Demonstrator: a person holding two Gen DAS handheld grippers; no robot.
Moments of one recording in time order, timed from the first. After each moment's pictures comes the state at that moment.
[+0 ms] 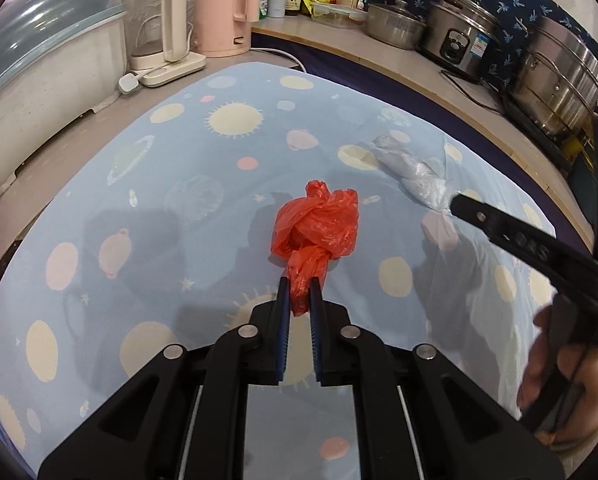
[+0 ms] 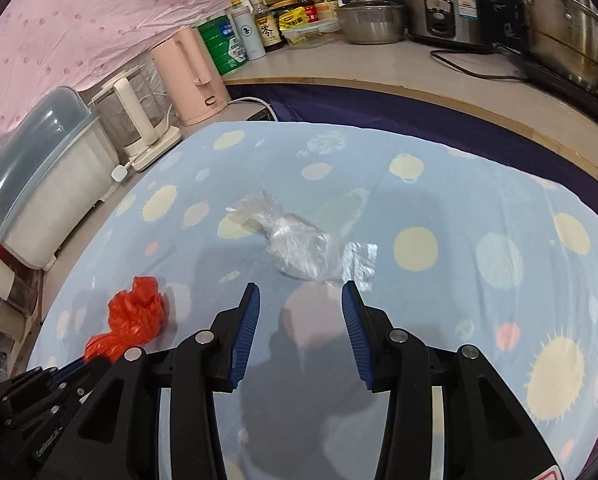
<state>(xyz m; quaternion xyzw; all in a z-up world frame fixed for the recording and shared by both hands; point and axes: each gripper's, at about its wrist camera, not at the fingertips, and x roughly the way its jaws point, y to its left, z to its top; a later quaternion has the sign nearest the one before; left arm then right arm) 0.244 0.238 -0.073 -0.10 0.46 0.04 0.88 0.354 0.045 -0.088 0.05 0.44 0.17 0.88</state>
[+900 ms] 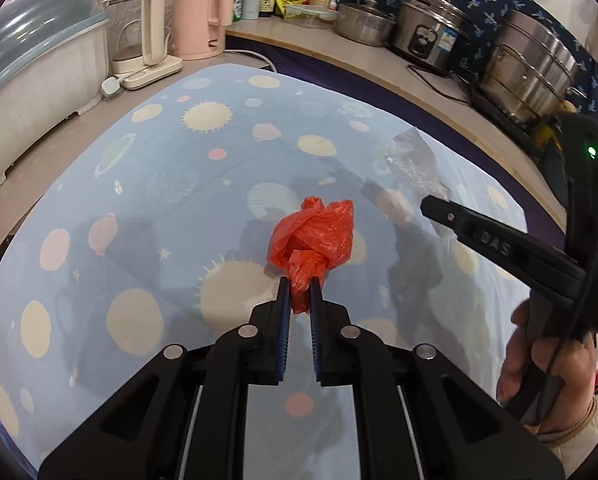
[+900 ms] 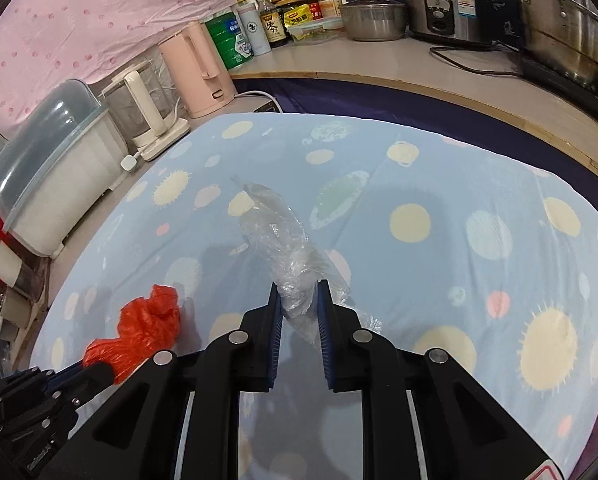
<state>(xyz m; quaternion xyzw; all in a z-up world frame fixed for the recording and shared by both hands) 0.209 0.211 -0.055 -0.10 0.46 -0.01 0.88 0.313 0.026 -0.078 0.06 0.45 0.17 0.88</state>
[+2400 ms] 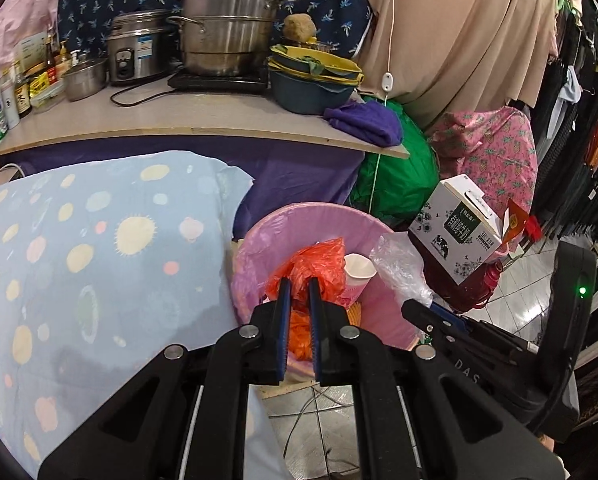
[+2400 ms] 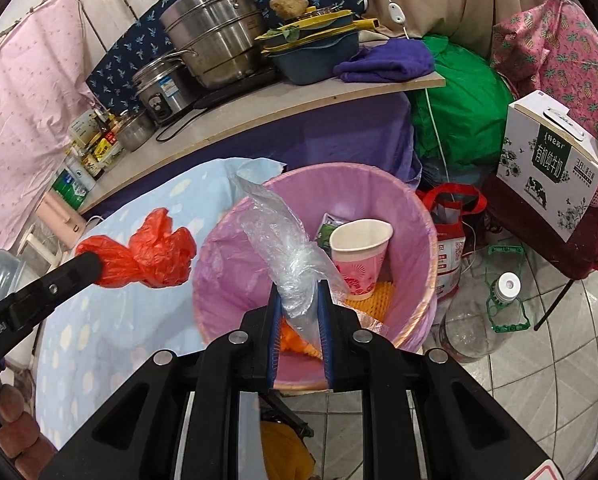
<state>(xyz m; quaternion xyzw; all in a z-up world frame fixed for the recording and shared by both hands) 0.097 -0.151 0.008 0.03 0.40 -0.31 0.86 0.028 -0.330 -0.058 0.24 0.38 -0.11 0.89</state>
